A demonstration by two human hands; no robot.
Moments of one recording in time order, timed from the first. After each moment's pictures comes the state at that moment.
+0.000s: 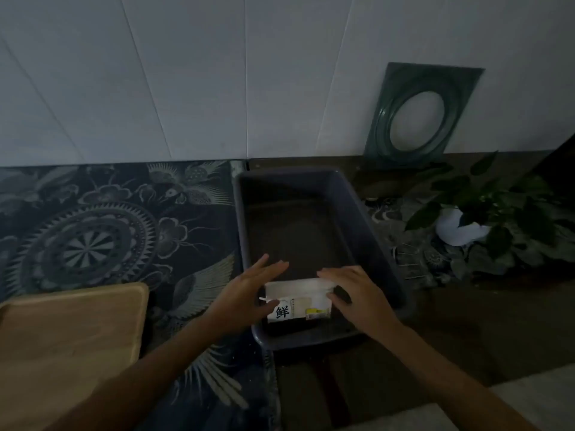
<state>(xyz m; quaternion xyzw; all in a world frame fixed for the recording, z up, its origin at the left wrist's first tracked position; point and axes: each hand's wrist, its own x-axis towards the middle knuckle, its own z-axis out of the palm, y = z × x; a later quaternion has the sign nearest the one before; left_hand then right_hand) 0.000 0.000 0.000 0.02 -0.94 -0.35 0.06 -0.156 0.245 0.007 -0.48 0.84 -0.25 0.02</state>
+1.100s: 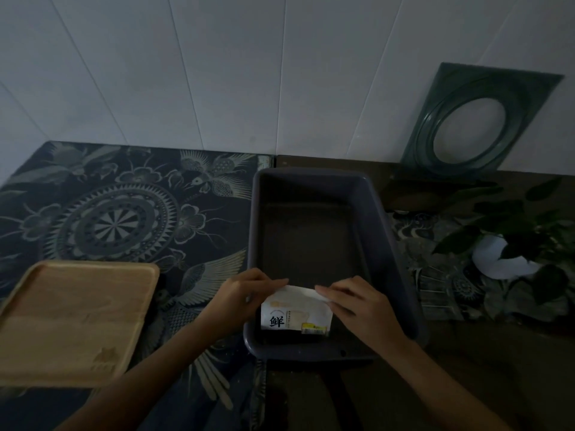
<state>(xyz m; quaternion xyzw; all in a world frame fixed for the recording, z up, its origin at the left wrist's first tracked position) 0.000 0.017 0.012 0.09 -0.92 -0.35 0.15 -0.195 0.242 -0.003 -0.62 0.73 -0.29 -0.06</state>
